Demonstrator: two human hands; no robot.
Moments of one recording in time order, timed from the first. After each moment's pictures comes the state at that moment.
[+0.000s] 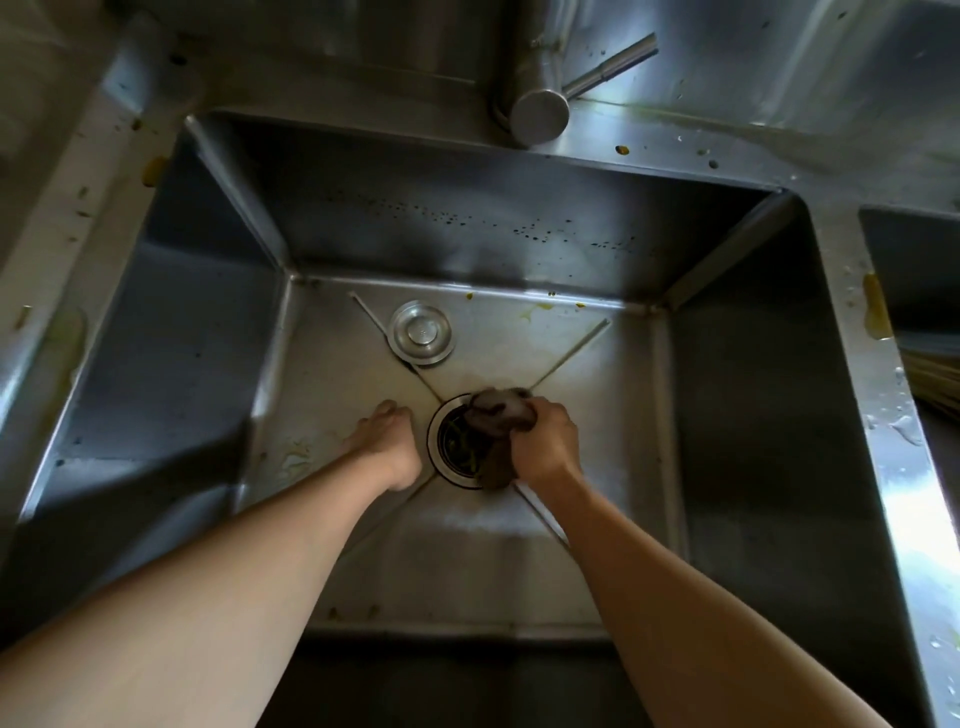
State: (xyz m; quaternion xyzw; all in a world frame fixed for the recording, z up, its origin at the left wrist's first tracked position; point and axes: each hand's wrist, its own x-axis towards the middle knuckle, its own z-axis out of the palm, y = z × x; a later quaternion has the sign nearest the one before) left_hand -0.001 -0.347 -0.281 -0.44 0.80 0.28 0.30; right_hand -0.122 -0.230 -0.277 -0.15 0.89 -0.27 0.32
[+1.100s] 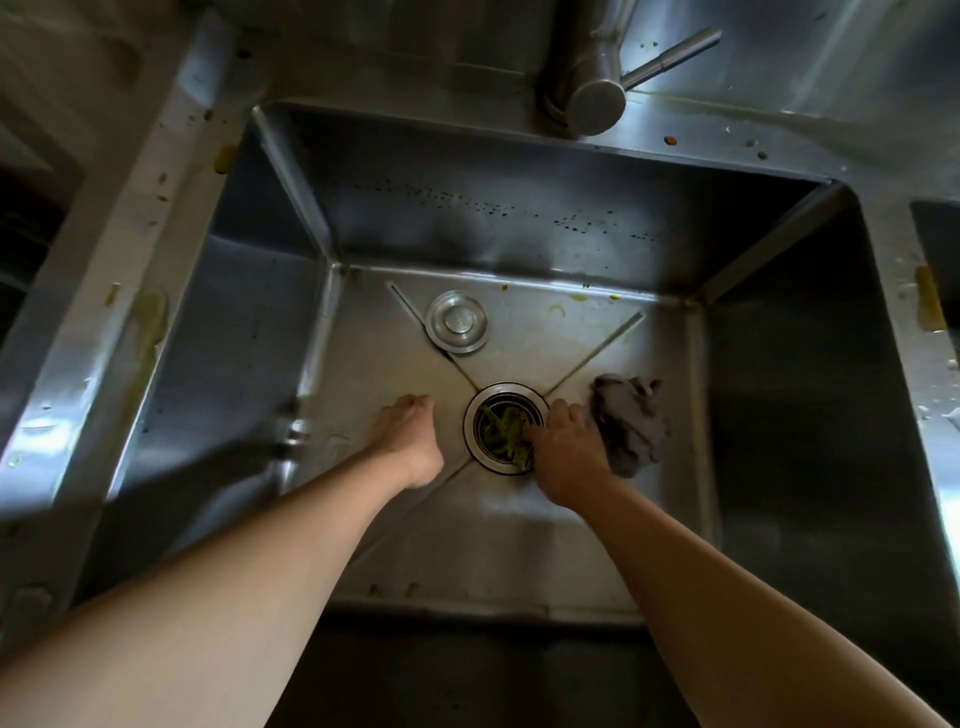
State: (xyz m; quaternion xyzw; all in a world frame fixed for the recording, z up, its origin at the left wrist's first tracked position) left_hand 0.023 -0.346 -0.251 -0.44 0.81 0.28 0.26; right_hand -0.108 -0.217 -0.289 -0.49 0.83 0.16 0.21
